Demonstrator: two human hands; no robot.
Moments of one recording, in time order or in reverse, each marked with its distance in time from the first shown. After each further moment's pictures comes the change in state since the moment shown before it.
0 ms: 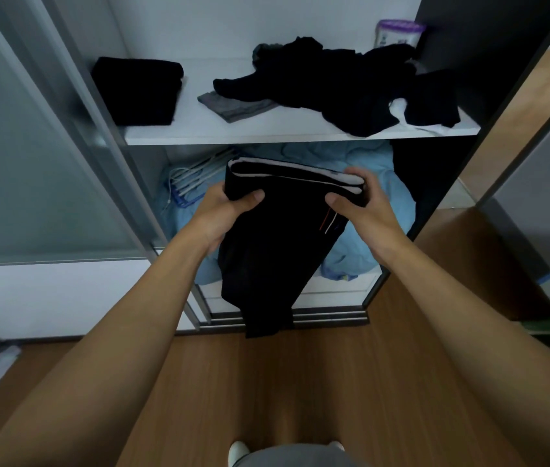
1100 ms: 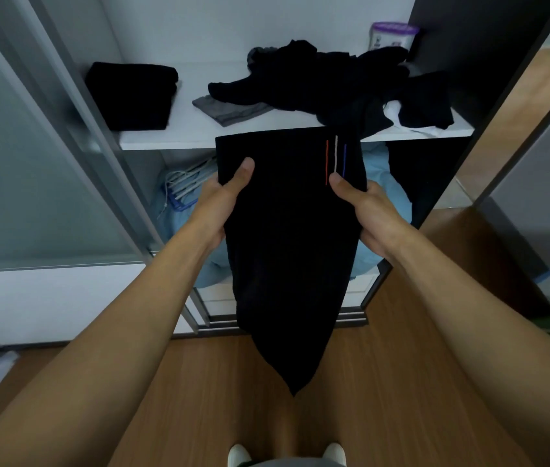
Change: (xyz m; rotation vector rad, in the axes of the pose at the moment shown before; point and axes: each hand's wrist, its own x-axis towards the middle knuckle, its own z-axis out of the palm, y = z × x) left_hand -0.003 0.028 0.017 -0.108 0.061 -0.087; right_hand 0.008 -0.025 -0.005 0.281 -0.130 0.191
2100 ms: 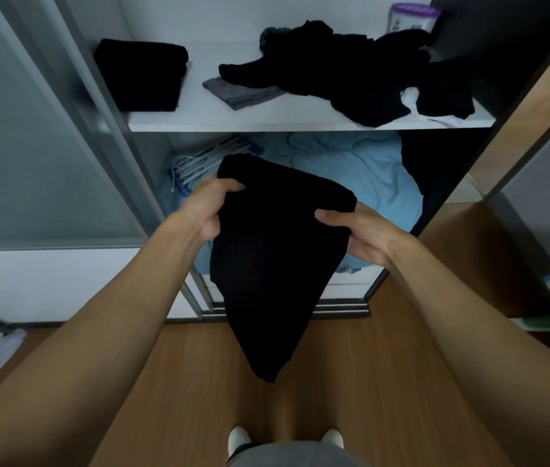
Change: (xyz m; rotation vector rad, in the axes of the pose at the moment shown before) left_hand 0.003 -0.008 -0.029 -0.136 0.111 -0.262; right_hand 0.008 0.047 -0.002 0.131 -0.273 0.253
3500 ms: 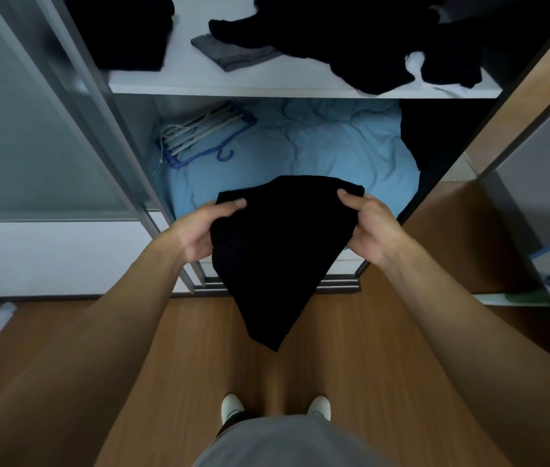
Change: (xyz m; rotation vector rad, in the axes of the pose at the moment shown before) left_hand -0.011 -0.070 -0.038 0.001 -0.260 -0.218; right_hand -0.015 0.026 0.004 0.272 0.417 0.064
